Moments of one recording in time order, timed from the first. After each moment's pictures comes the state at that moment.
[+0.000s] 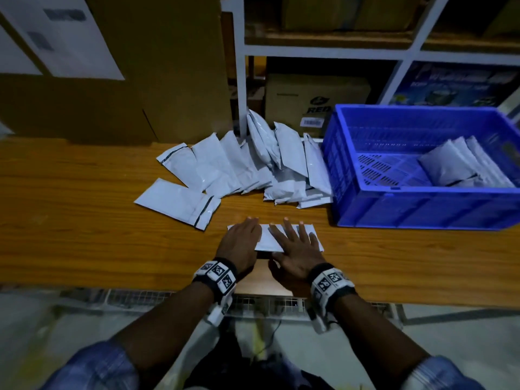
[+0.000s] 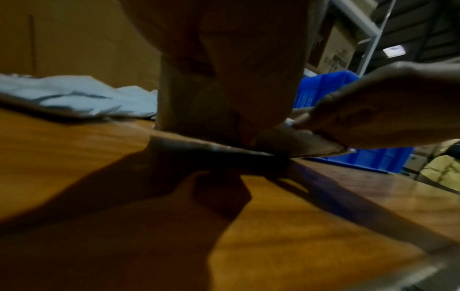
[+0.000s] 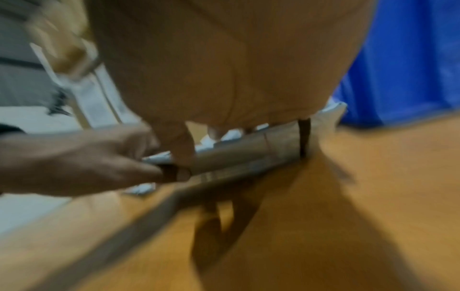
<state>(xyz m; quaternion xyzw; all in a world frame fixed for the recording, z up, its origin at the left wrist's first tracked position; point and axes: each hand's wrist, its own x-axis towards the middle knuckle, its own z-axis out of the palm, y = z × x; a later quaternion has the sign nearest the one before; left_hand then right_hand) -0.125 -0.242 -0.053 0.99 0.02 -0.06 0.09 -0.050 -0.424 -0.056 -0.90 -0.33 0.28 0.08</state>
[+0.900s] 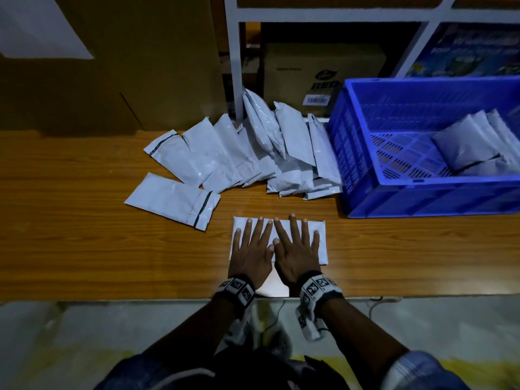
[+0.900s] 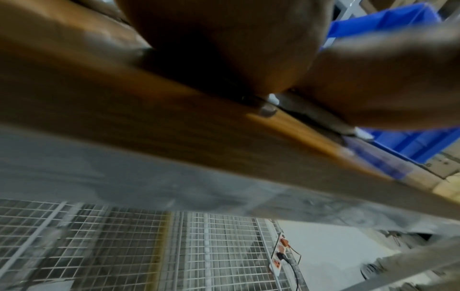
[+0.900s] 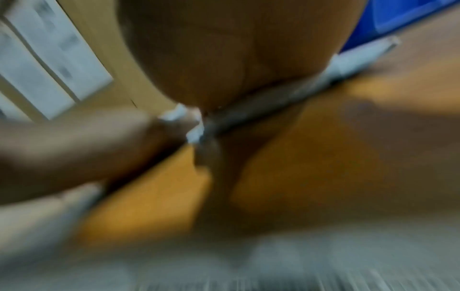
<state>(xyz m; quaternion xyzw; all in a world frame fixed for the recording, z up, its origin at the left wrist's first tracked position) -0.120 -0.259 -0.129 0.99 0.10 -0.06 0.13 -0.067 -0.393 -0.105 -0.95 -0.22 0.15 0.15</state>
